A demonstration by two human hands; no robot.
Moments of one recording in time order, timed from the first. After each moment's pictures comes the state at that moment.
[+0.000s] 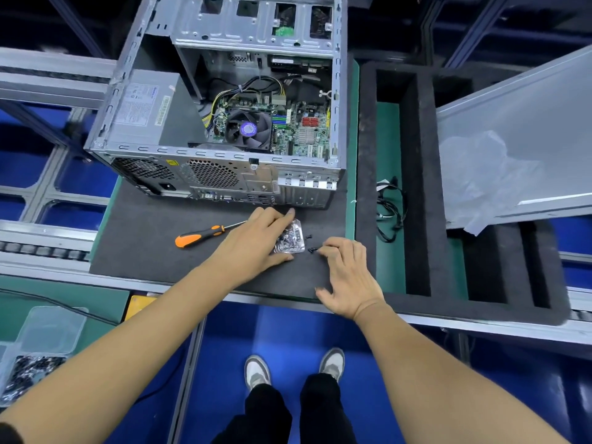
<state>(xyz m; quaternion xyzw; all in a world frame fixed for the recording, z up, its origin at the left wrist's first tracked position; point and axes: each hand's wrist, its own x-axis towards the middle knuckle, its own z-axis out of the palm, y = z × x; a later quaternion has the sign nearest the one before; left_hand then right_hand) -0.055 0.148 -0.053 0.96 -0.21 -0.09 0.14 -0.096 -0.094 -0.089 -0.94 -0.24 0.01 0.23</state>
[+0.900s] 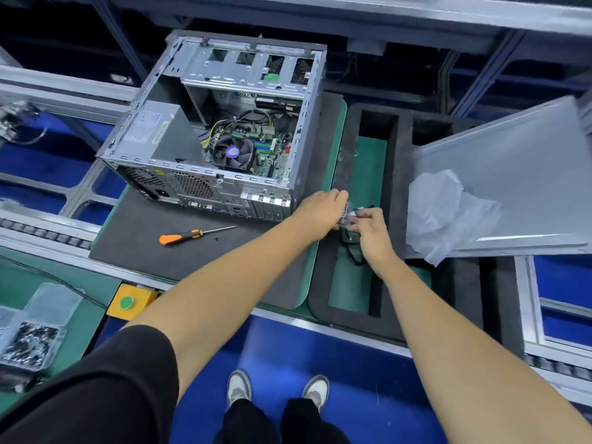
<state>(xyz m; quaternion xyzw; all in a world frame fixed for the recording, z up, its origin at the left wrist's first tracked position) 0.050 -0.039 -0.018 0.97 -0.18 -0.13 0.06 0.029 -0.190 -0.067 -0.74 0.12 0.15 0.64</state>
